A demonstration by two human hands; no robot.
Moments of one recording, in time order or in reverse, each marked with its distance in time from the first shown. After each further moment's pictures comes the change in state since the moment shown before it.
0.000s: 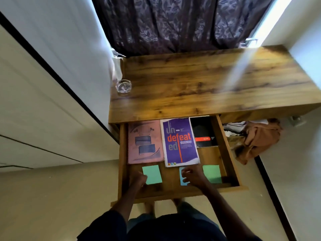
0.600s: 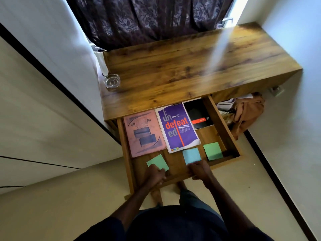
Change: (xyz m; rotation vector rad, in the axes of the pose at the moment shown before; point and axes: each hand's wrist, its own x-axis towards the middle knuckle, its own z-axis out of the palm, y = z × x) left_hand -0.032 -0.020 0.000 0.286 -0.191 0.302; right_hand -0.043 0.019 0.058 0.258 0.265 0.191
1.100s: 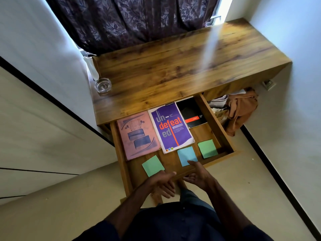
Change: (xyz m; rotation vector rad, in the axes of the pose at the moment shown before) left_hand -0.030 0.040 0.010 -0.149 -0.611 -0.228; right_hand 0.025 0.038 -0.008 0.718 -0.164 0.382
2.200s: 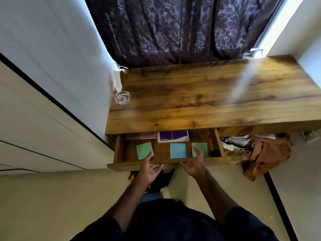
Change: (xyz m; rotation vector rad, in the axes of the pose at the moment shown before) left_hand 0.006 0.125 -0.045 -1.501 0.236 0.436; right_hand 0.037 -0.193 0.073 0.212 -0.259 -0.059
